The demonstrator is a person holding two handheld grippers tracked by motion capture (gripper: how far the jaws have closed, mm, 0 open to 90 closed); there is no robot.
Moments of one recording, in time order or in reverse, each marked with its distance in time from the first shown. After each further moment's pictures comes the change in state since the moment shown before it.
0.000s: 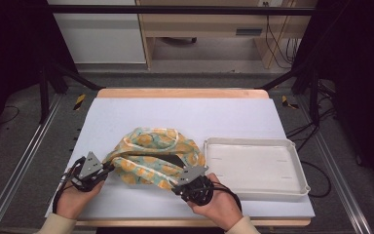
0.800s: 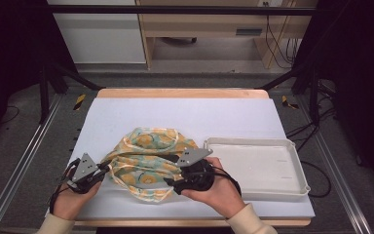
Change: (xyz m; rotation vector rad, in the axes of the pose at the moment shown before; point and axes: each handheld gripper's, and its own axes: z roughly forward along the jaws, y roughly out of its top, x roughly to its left) left arm 0.000 -0.003 -0.010 -0.060 -0.012 -0.003; right arm -0.015 0.047 -0.028 -0.125 -0.068 0.006
